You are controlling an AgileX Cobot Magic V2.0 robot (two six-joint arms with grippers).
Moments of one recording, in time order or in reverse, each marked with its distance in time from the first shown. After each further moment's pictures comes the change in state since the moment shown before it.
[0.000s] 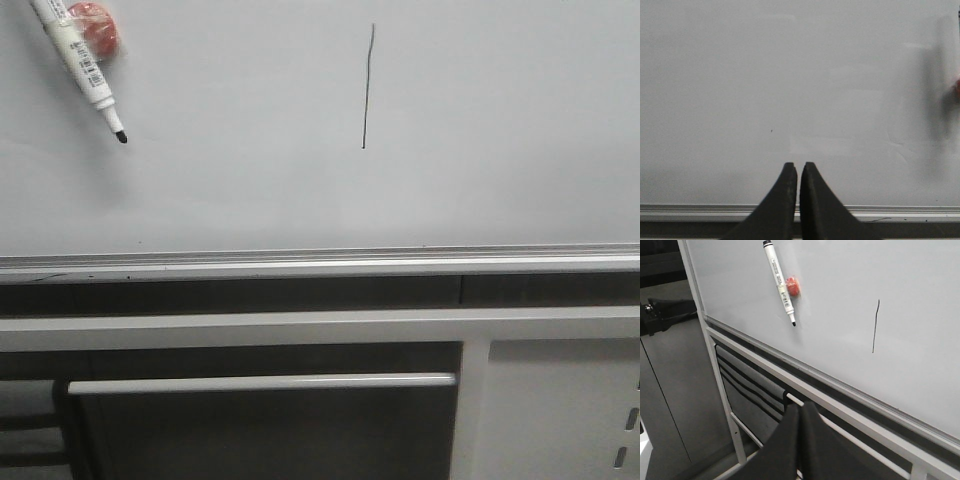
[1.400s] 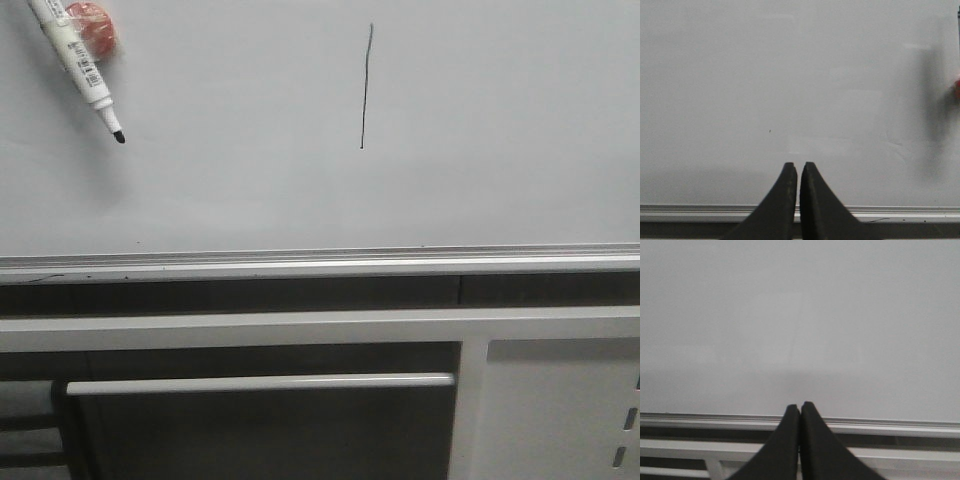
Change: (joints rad) left arm 0.000 0.000 0.000 -0.002 0.000 -0.002; right arm -0.443 -0.042 0.139 -0.846 -0.239 0.821
